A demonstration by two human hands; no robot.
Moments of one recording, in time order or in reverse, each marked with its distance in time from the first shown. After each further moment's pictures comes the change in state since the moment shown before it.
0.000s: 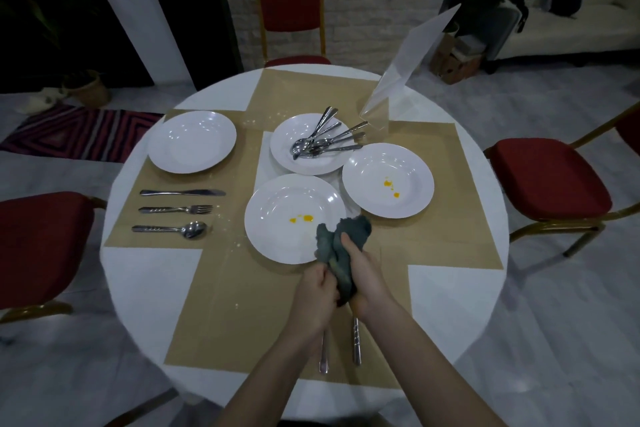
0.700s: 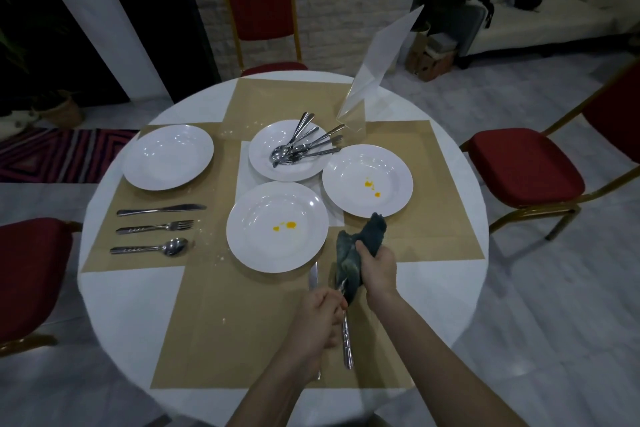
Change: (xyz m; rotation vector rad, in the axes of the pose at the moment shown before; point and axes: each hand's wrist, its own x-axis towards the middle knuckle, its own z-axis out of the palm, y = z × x) left_hand -0.010 -0.011 0.016 -0.118 -0.145 -0.169; right_hand 0.016 -0.017 -0.042 -0.297 0.330 -0.322
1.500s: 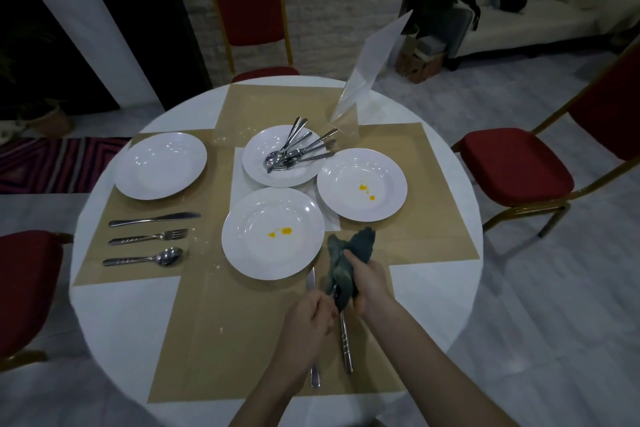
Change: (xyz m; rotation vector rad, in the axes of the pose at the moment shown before) left_hand 0.005 -0.006 -0.016 0.355 0.035 0.248; right_hand -0.027 -0.013 0.007 0.354 -0.116 0.323
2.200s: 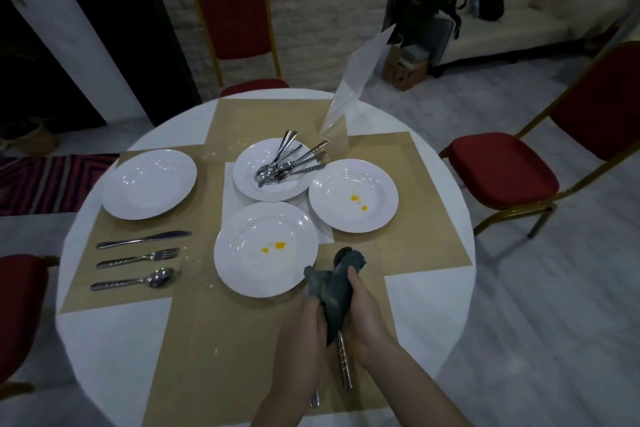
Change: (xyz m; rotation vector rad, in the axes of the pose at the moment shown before) left_hand 0.005 0.002 0.005 0.239 0.176 0.147; right_hand -0.022 0.012 -0.006 0.121 -0.149 0.137
